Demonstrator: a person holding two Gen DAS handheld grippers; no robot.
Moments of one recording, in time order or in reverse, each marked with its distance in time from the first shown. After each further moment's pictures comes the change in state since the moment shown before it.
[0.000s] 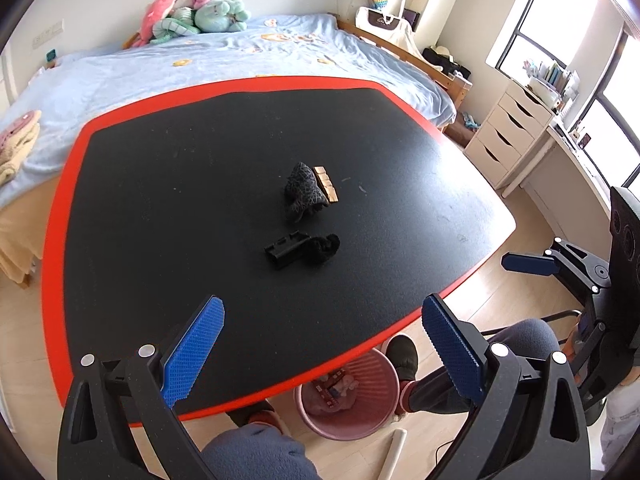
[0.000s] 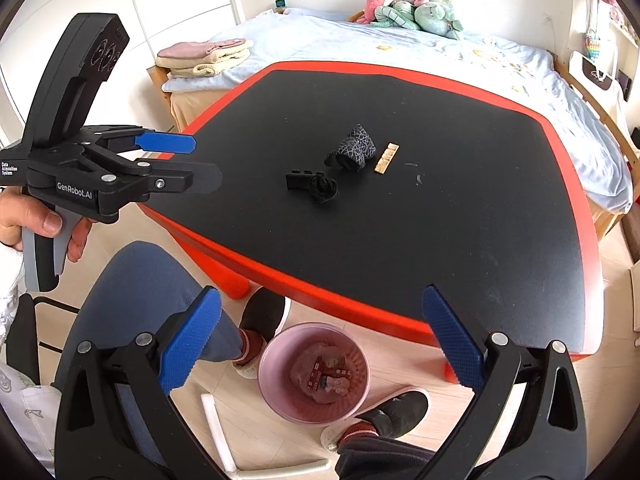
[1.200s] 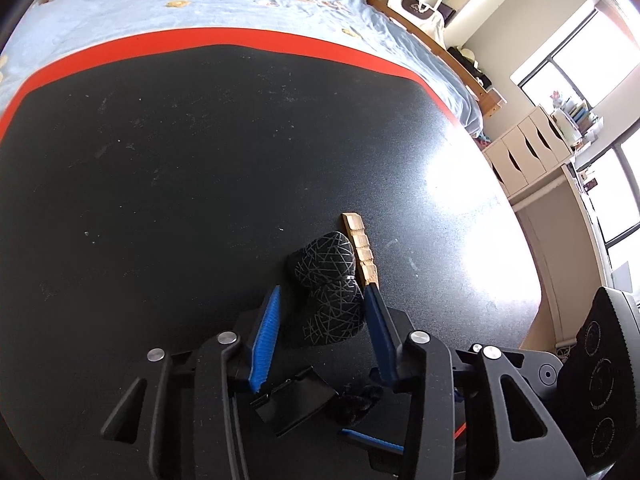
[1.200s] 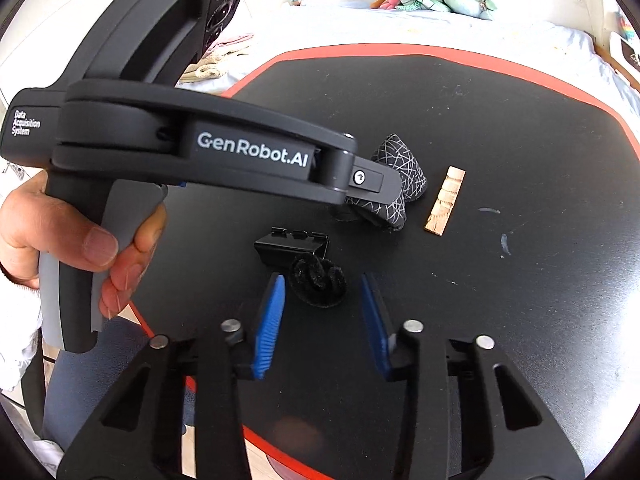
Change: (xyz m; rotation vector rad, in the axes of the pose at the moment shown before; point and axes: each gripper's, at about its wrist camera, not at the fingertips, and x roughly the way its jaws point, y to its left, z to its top) left arm 0.128 0.041 0.074 -0.162 0.109 -0.114; right arm 0.132 -0.020 0.060 0.025 0.012 0.154
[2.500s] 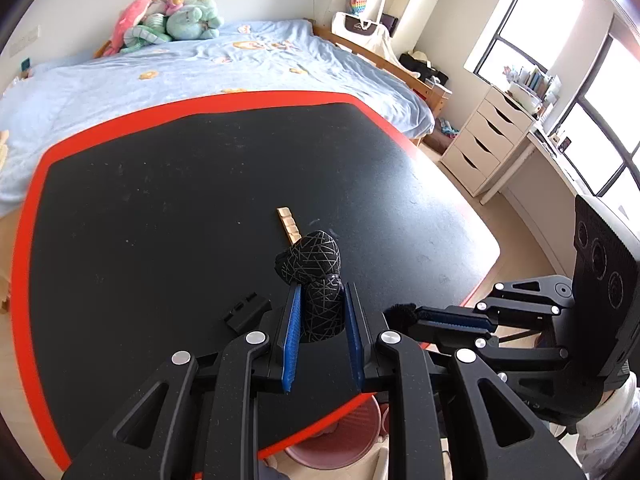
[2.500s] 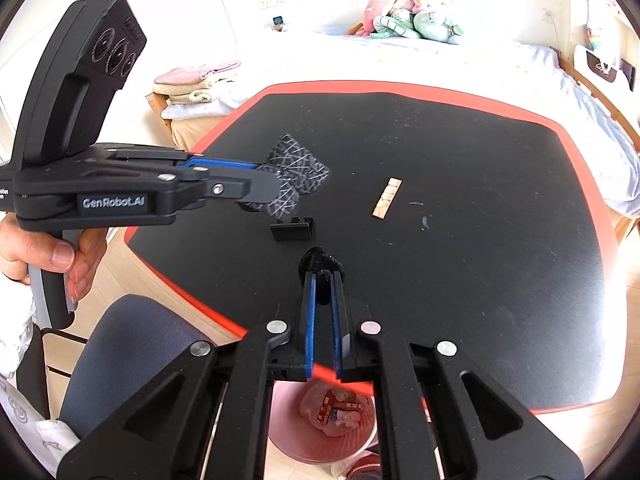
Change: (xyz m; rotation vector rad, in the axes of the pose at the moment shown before) left arm -0.097 -0.056 -0.059 0.209 -0.119 0.021; right arm -0.084 0.033 -0.025 0.018 -0.083 -0.107
